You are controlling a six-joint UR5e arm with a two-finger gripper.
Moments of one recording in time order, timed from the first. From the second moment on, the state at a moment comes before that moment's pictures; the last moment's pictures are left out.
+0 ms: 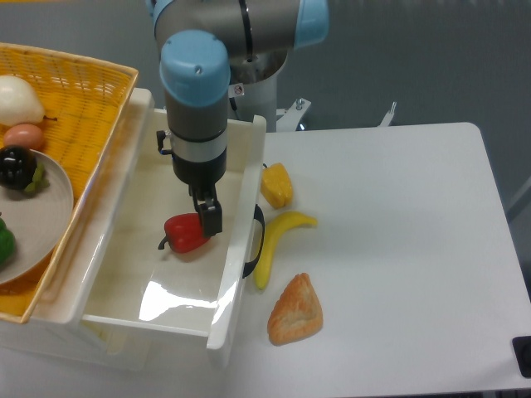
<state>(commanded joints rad) 2.27 -1.73 -1.54 -1.28 1.42 1.37</state>
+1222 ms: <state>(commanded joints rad) 2.55 -1.63 -1.50 -1.28 1.17 0.73</state>
